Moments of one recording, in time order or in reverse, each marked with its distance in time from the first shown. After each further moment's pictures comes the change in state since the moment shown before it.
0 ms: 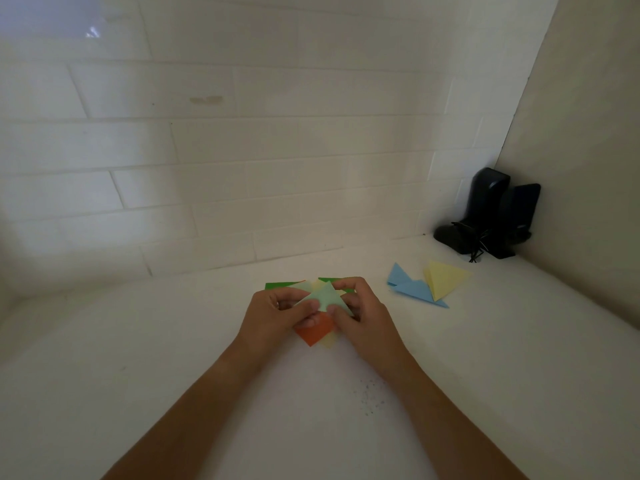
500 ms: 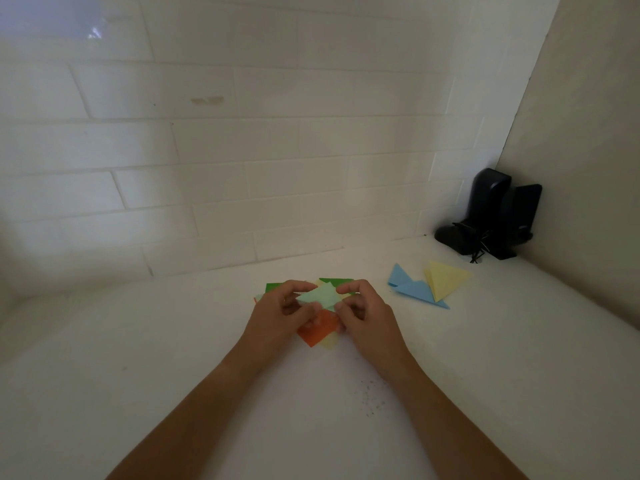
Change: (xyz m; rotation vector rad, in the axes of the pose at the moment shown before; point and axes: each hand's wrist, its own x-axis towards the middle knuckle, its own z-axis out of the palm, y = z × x) left_hand 0.005 -0.007 -0.002 0.276 -0.031 0.141; right_hand 0.000 0.000 0.000 -0.044 0.093 0.024
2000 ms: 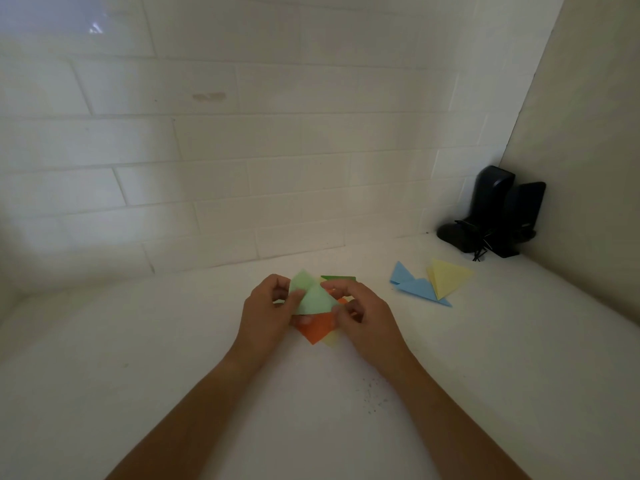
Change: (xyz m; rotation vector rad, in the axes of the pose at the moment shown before) left_hand 0.006 -0.012 -0.006 0.040 0.212 -0.045; right_hand -0.001 -0.001 0.001 -0.016 -0.085 -0.144
